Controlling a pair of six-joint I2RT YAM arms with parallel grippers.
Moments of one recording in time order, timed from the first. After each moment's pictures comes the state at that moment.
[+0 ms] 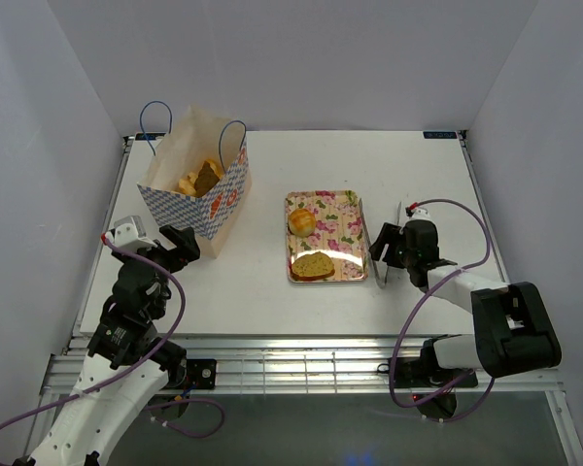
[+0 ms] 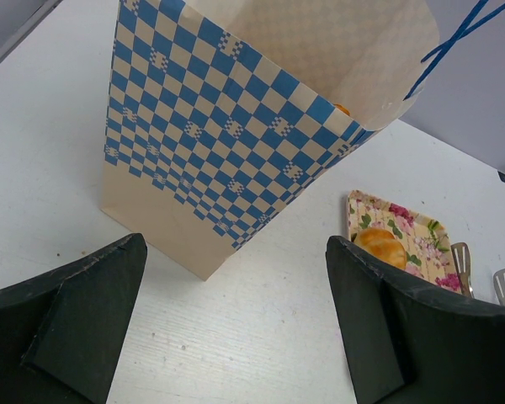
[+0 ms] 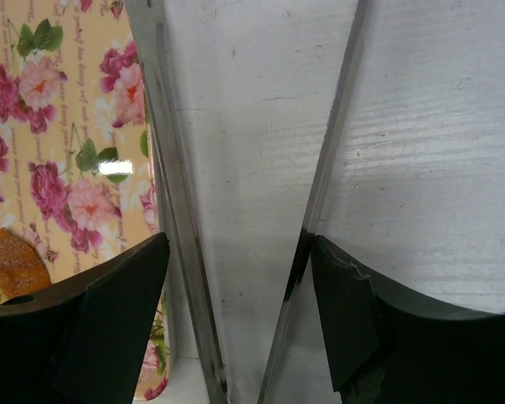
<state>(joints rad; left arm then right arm) -0.44 0.39 0.62 -0.36 -0.53 -0.46 0.22 1.33 0.43 0.24 -0.05 0.41</state>
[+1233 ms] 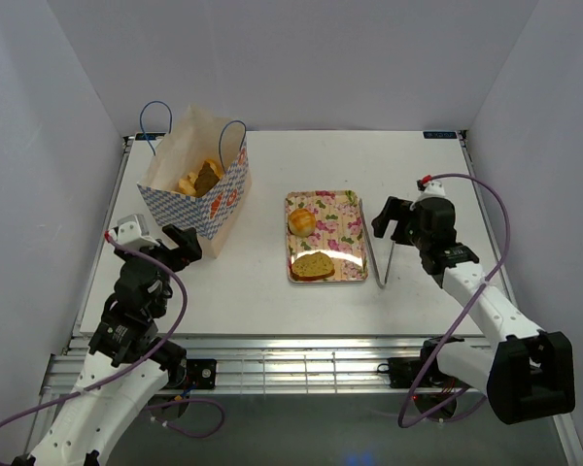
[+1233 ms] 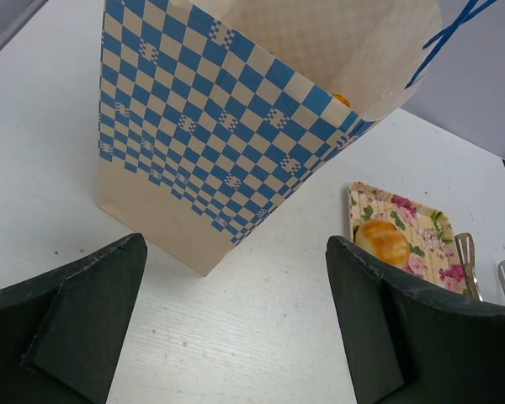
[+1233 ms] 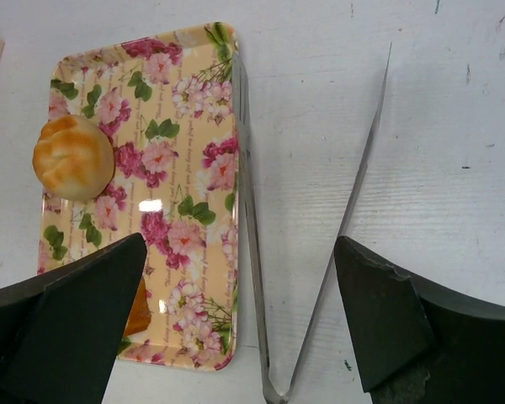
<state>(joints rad) -0.44 0.41 0.62 -0.36 -0.52 -0.45 0.22 1.09 0.64 -0.05 -0.04 0.35</state>
